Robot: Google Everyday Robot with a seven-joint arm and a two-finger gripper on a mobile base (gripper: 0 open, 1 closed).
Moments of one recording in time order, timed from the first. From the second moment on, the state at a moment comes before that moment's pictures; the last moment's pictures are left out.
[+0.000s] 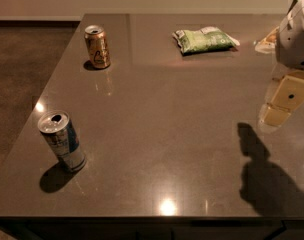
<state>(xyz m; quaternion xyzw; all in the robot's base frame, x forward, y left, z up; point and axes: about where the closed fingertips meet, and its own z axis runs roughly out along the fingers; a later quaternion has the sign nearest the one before) 0.438 -0.217 0.976 -0.60 0.78 -0.03 0.16</state>
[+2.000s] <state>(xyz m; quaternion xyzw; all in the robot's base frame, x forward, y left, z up) 0.391 -0.021 0.967 -0.67 0.68 0.18 0.24</state>
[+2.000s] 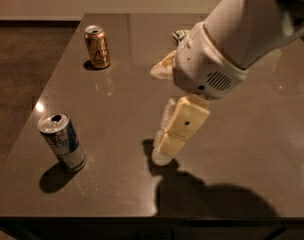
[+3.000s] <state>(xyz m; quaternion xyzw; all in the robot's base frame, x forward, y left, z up) 0.373 0.102 0.958 -0.71 0.60 0.25 0.27</state>
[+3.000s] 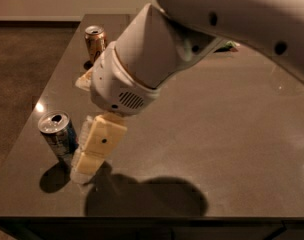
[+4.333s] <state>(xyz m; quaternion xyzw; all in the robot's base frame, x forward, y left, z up) 0.388 0.142 0.923 -0.71 0.59 0.29 0.27</state>
